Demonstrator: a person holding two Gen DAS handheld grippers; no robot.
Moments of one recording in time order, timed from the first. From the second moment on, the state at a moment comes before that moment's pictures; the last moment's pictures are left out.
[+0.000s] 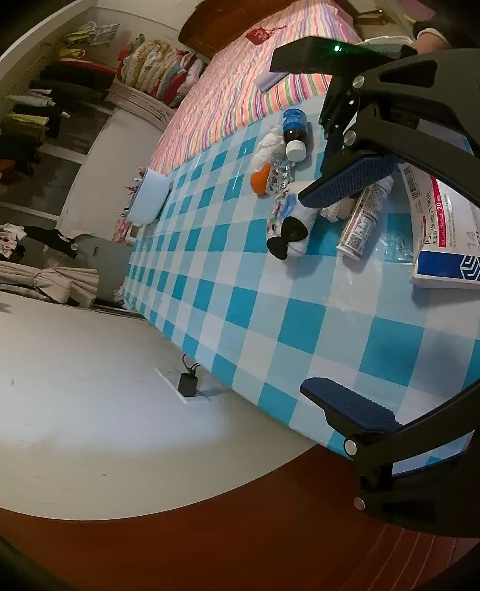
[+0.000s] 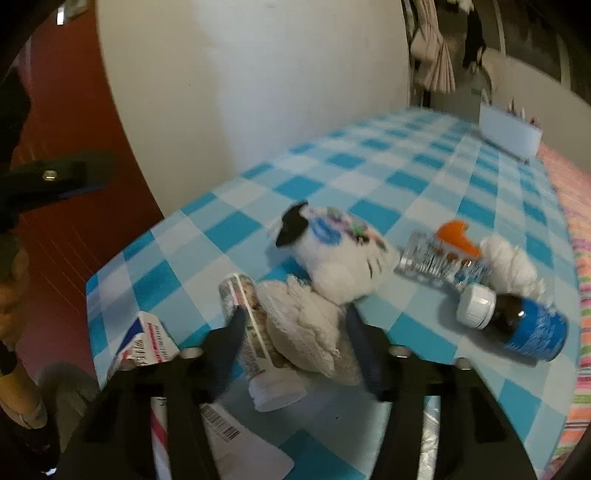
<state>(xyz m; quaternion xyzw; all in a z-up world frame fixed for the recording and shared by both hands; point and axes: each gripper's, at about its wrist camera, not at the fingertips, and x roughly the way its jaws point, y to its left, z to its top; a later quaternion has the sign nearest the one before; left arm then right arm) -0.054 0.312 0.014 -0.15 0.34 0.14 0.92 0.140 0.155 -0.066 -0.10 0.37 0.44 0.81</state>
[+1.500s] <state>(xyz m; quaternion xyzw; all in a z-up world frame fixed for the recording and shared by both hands) 0.111 0.236 -0.066 -0.05 0.48 0.04 0.87 0.142 0.016 -0.029 0.07 0.34 0.40 0.85</state>
